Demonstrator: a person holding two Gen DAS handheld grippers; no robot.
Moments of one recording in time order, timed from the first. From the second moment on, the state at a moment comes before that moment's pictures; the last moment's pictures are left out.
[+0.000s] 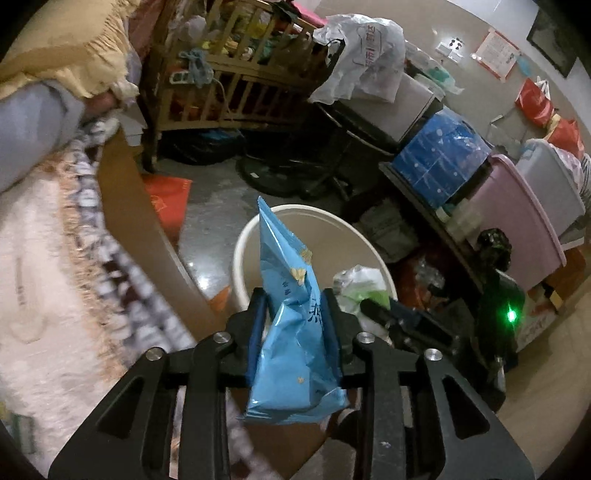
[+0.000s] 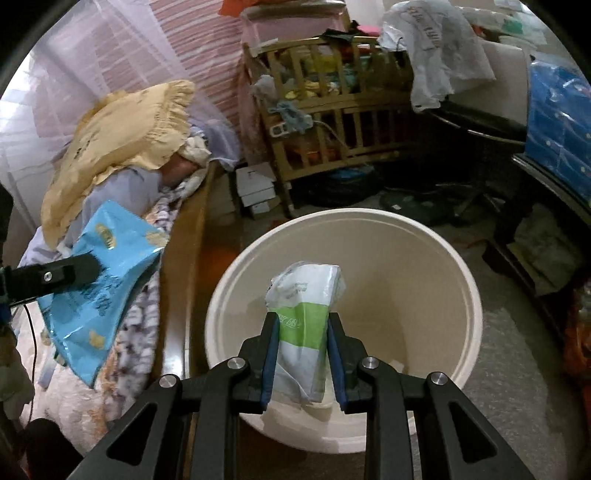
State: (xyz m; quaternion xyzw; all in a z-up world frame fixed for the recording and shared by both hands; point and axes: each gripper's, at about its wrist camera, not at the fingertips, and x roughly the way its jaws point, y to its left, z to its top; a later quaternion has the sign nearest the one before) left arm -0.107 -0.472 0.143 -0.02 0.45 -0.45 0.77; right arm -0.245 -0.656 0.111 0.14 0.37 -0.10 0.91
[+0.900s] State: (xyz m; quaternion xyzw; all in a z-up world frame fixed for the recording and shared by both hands) left arm -0.119 -0.390 0.132 0.06 0.41 -0.34 0.84; right arm -0.236 -0.612 0.102 0.13 0.38 -0.08 0.91
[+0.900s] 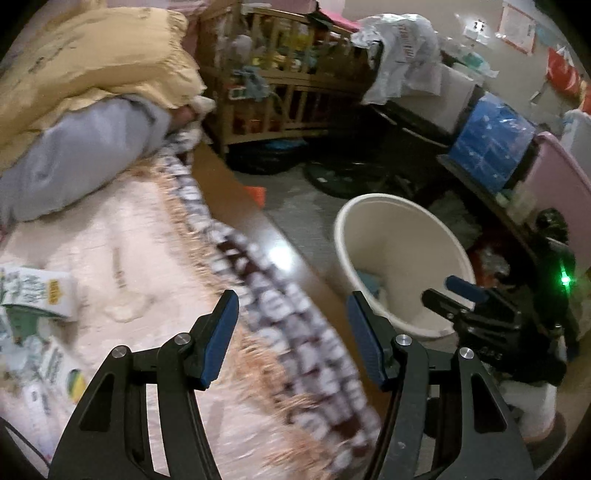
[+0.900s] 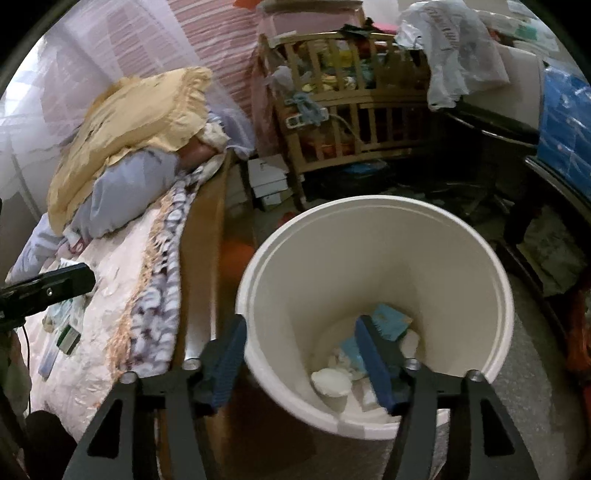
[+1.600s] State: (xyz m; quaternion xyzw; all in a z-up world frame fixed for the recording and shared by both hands) left arm -0.124 -0.296 0.130 0.07 0.40 -0.25 0.88; right arm -0.217 -0.499 0.116 0.10 0.39 0.03 0.91
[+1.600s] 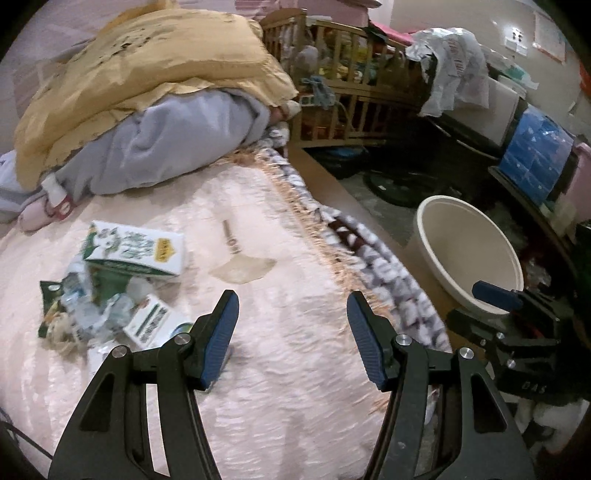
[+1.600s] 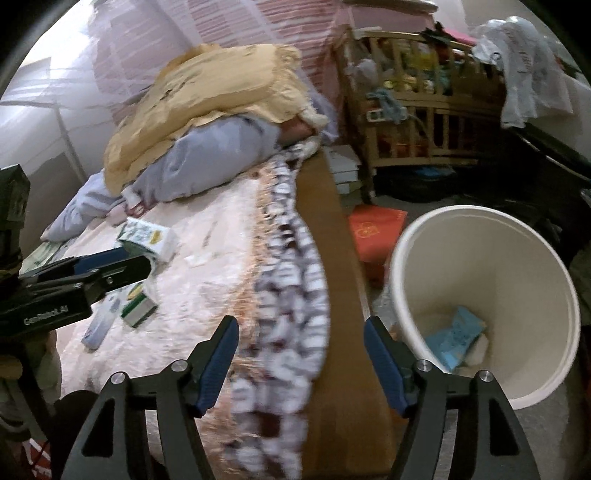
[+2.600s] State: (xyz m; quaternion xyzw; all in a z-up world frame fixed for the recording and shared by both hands) left arm -0.100 -0.112 0.058 -0.01 0.49 -0.14 0.86; right arm -0.082 -0.284 0.080 -0.04 0.48 0.23 0.84
